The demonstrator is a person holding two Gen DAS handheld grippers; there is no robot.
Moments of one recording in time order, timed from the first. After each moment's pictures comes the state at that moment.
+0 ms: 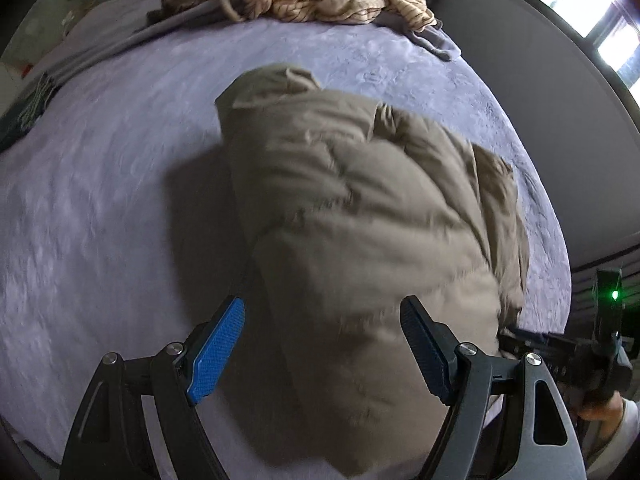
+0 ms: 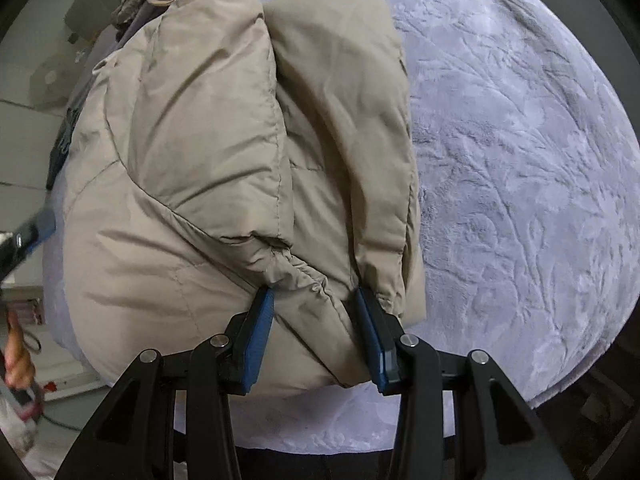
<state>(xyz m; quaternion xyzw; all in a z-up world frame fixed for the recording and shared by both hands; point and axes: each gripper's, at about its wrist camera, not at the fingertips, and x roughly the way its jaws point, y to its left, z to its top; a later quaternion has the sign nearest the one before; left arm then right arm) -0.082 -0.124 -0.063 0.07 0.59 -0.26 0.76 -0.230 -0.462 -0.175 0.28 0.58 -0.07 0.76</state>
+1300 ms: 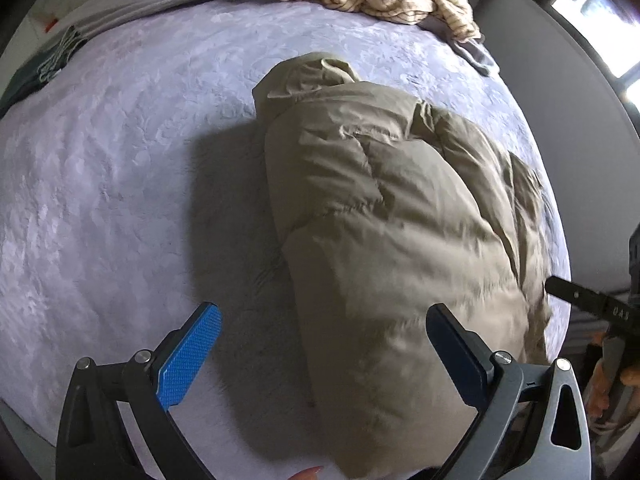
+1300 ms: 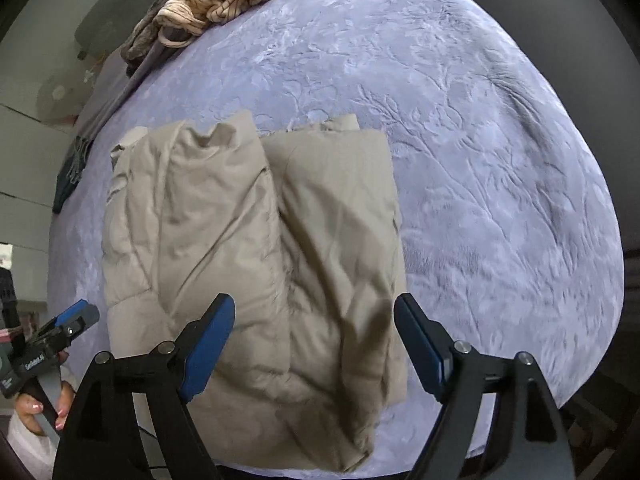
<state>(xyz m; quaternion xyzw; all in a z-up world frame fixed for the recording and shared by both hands) -0.057 -0.106 -0.074 0.03 0.62 -0.21 0.75 -0.176 -0.487 -0.110 0.26 0.55 -0.07 0.79</state>
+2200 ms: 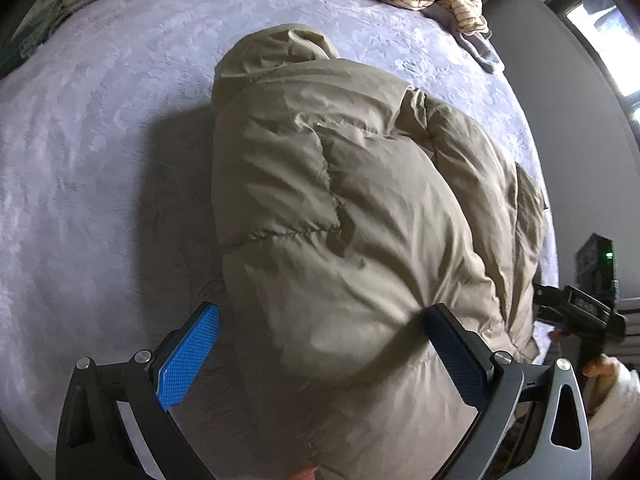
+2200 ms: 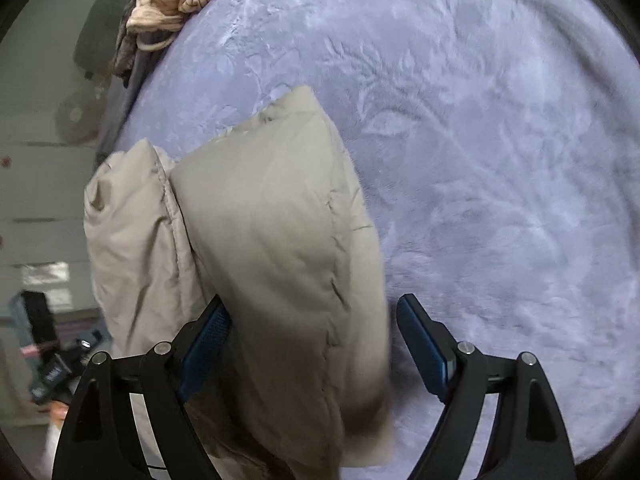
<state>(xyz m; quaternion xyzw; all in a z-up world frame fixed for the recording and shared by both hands) -0.037 -0.138 -0.102 -0.01 0.65 -0.23 0.72 -0.139 -0.548 -0.188 0.39 0.56 0.02 0.73</state>
